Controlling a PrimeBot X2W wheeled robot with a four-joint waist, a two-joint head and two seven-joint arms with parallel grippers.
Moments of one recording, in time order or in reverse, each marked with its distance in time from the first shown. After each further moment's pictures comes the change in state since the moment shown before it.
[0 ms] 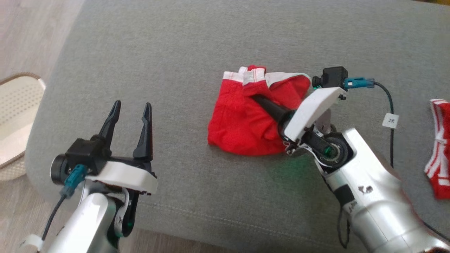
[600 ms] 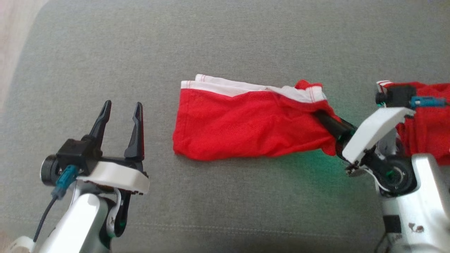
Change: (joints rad) left arm 0.007 0.026 0.018 -0.006 -0.002 0.005 0.000; right arm 0.274 -0.041 -0.361 -0.377 -0.293 0.000 0.246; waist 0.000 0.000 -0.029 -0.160
